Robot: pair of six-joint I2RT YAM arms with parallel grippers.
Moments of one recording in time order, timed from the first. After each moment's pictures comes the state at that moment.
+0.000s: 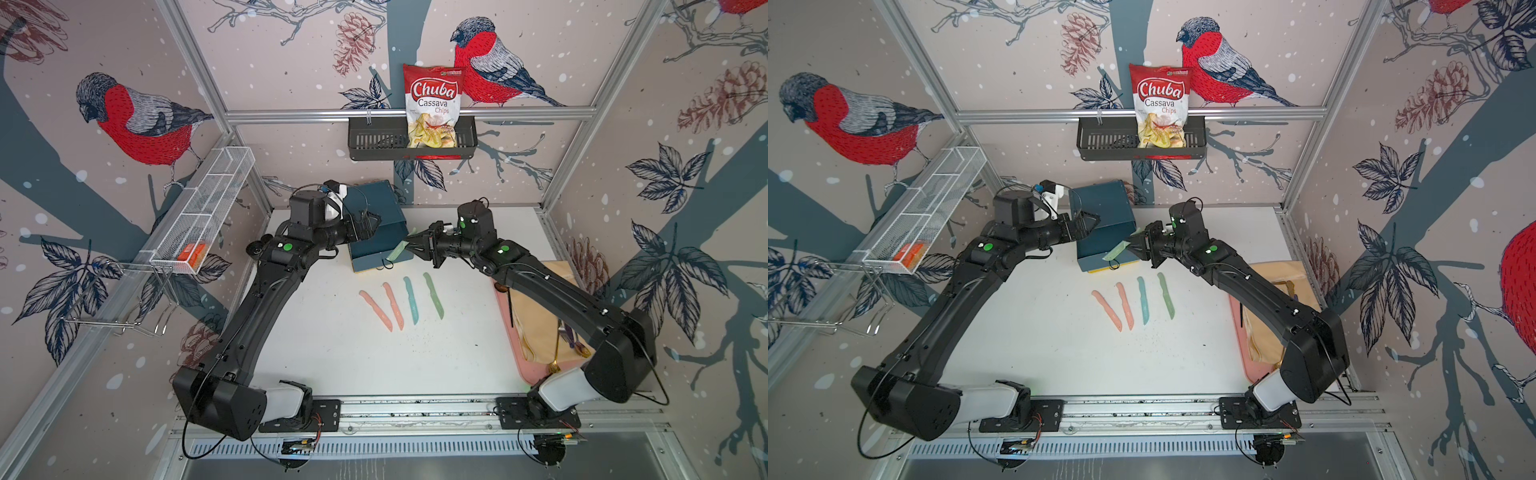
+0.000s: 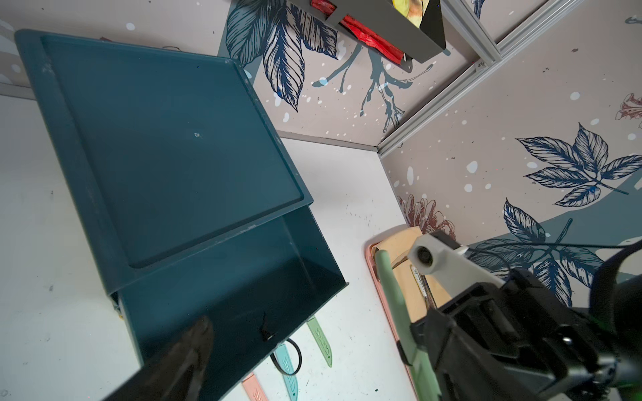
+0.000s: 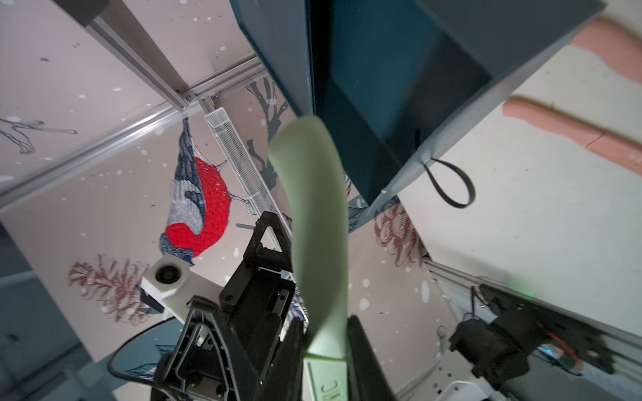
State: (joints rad) left arm -0.28 1.33 1.42 -0.55 0.42 -0.47; right arm 0.66 1.52 1.28 -0.10 -0.56 1.83
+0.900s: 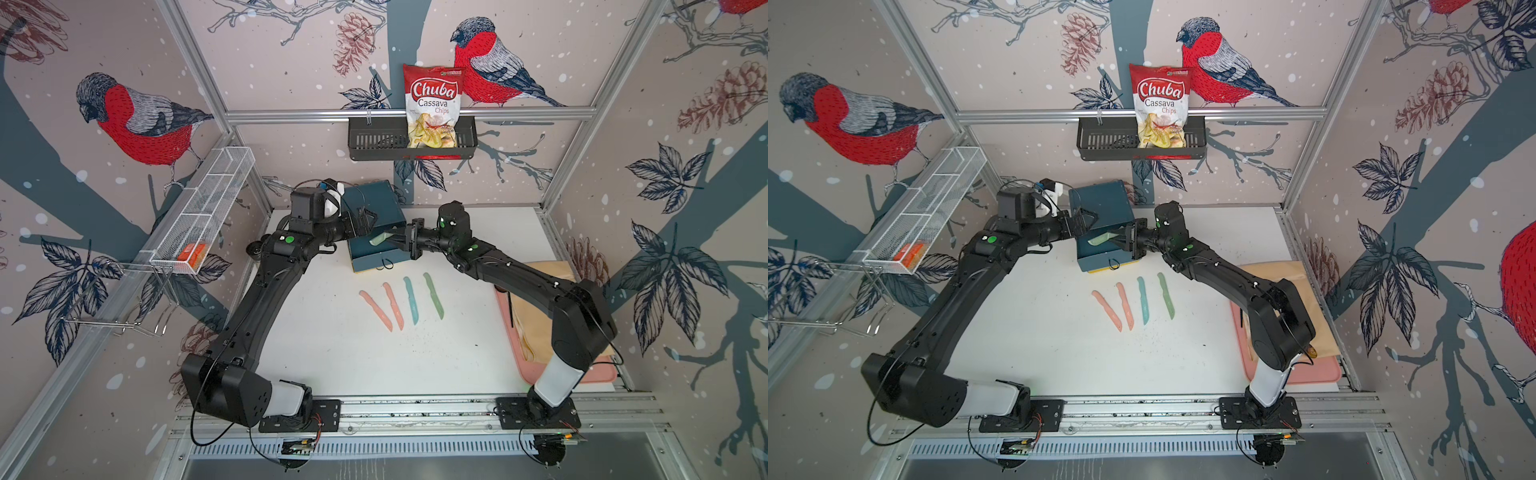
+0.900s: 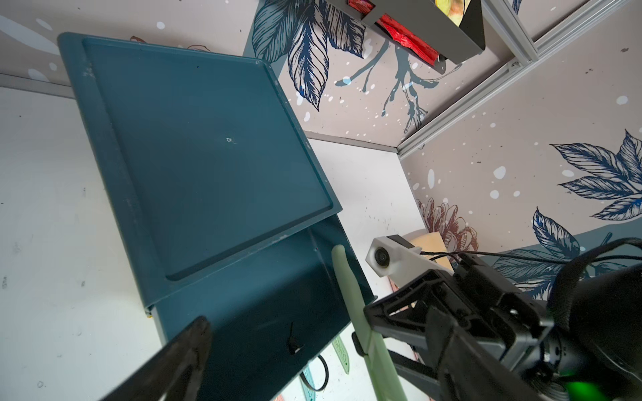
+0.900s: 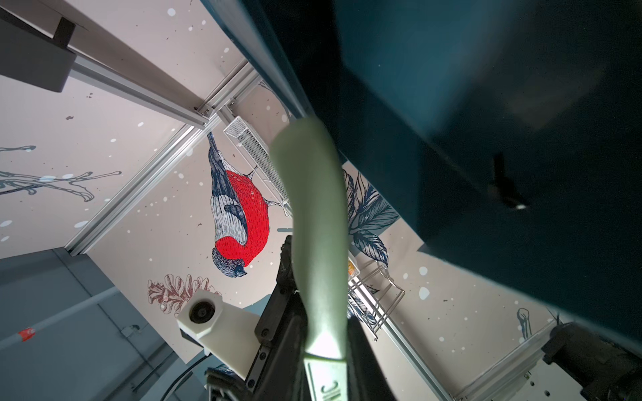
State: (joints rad) left arm -0.24 1.38 1.45 -0.57 0.40 -0.44; right arm 0.68 1.75 1.36 0.17 -0.63 2.07
